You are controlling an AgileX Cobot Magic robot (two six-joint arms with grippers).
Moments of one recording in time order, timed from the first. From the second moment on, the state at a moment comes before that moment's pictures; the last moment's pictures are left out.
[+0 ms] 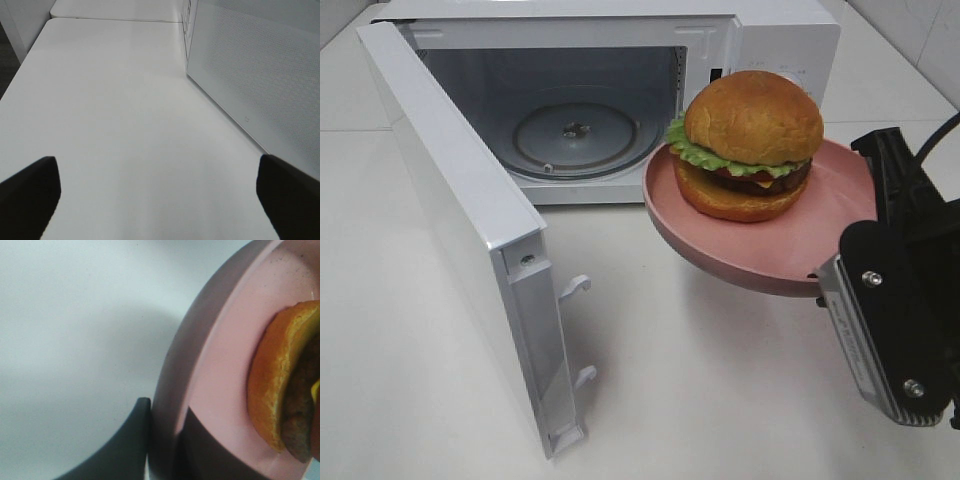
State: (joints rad) left arm 0.06 0.00 -0.52 -0.09 1.08 0.06; right arm 0.69 1.04 -0.54 -0.28 0.42 -1.04
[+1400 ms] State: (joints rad) left arm 0.06 0.00 -0.52 -0.09 1.08 0.06; right arm 0.69 0.96 -0.54 -0.75 0.90 0.16
